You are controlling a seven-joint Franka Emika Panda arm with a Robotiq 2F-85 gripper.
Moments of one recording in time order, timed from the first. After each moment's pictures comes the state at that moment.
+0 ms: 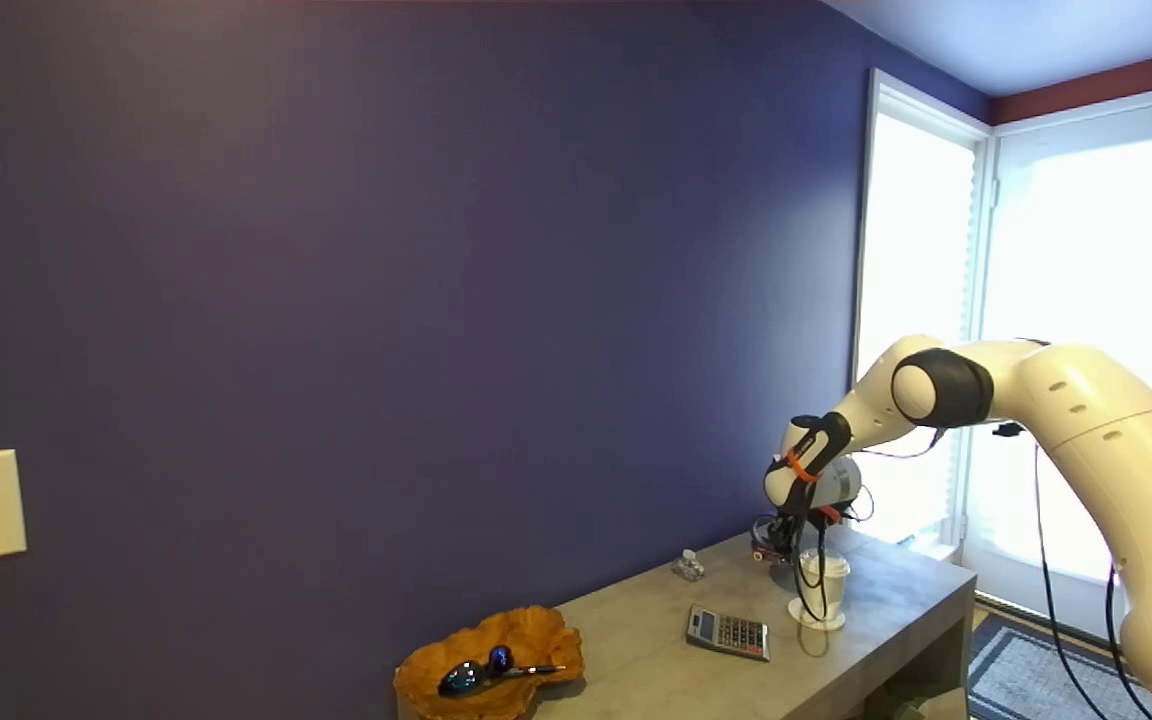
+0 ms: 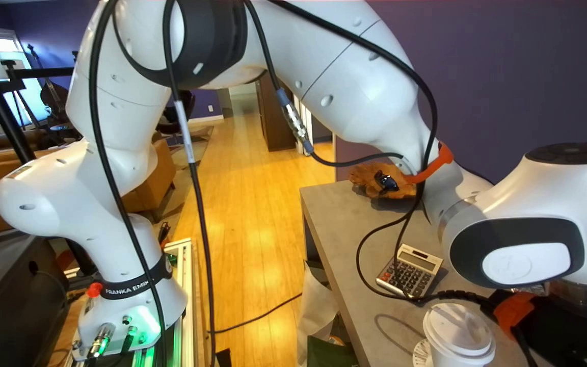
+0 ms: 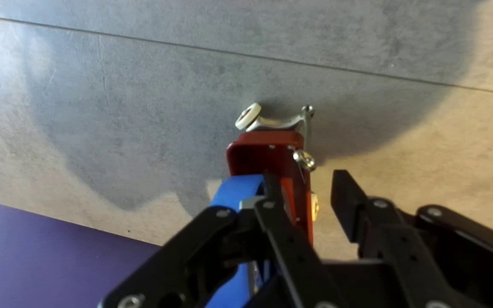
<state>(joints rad) -0.53 0.73 -0.13 -1.69 -0.08 2.79 -0.44</state>
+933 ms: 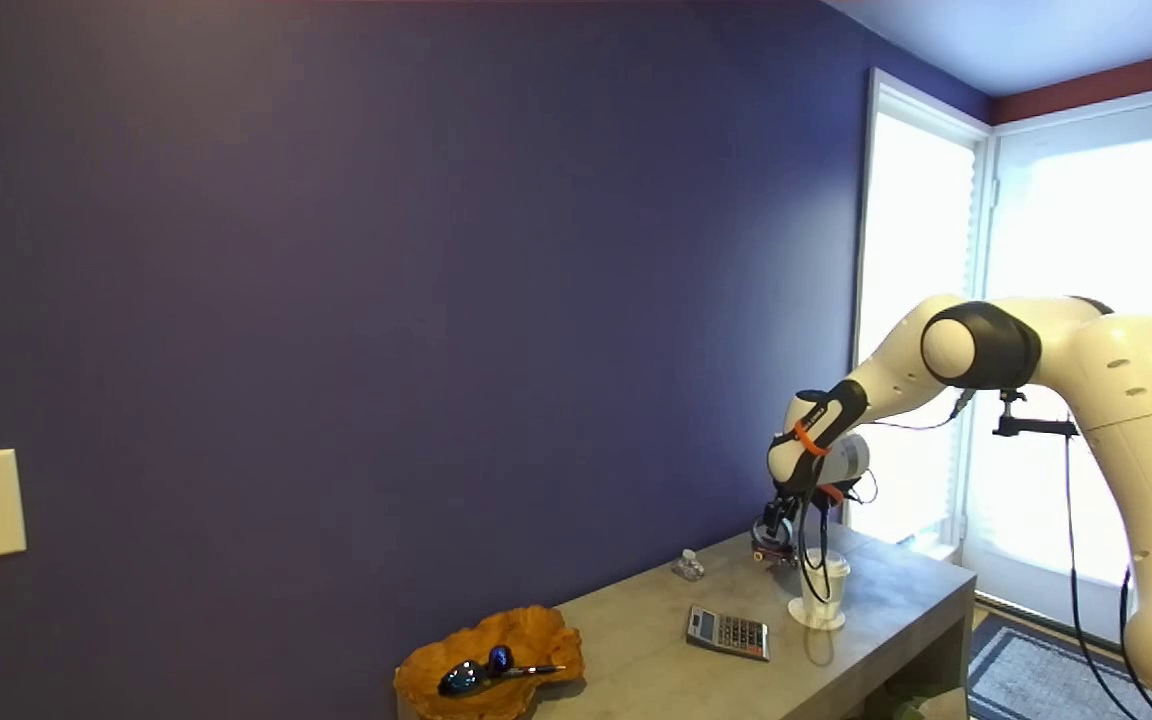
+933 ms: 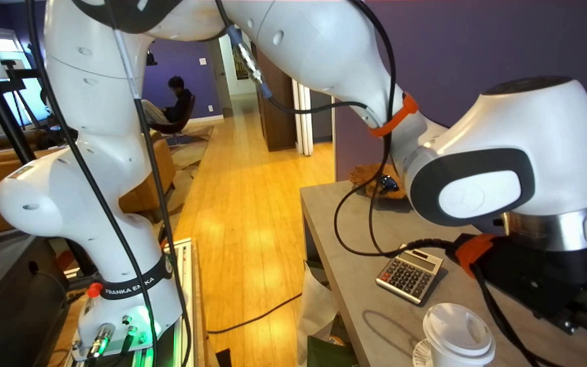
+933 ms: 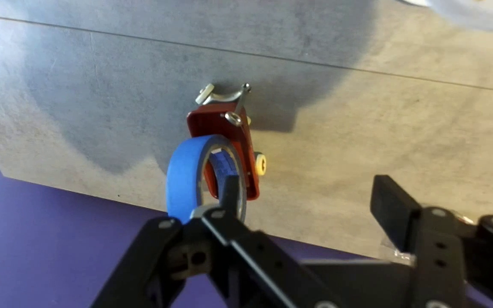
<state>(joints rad) -0.50 0.49 -0.11 -1.91 -0.07 2.79 -0.42</state>
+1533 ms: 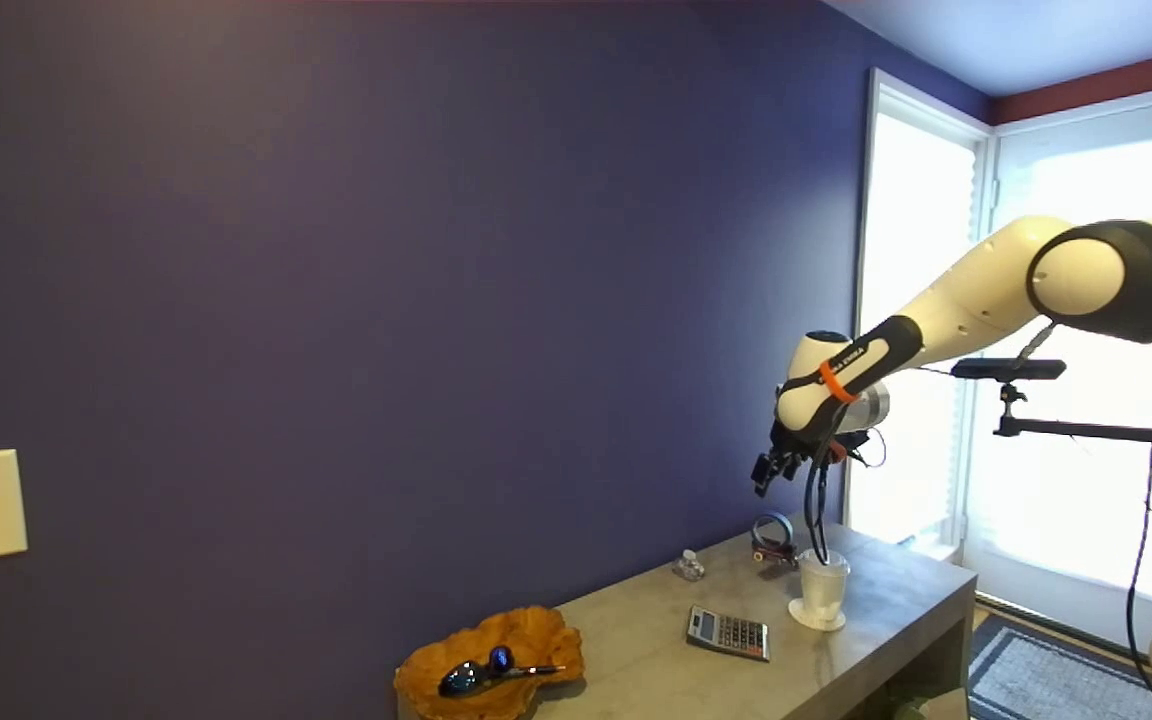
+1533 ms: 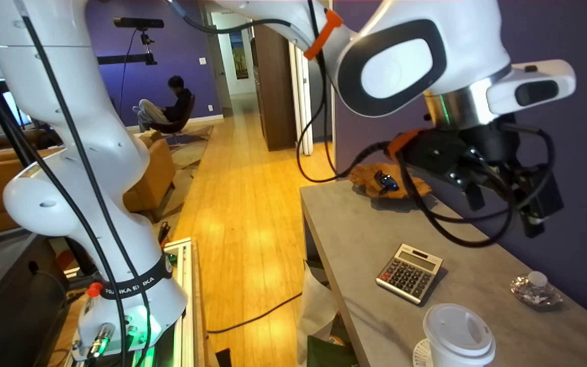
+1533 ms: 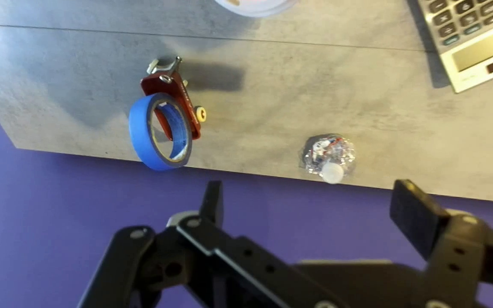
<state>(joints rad) -0.33 0.08 -0.16 -2.18 -0.08 2.69 -0.26</state>
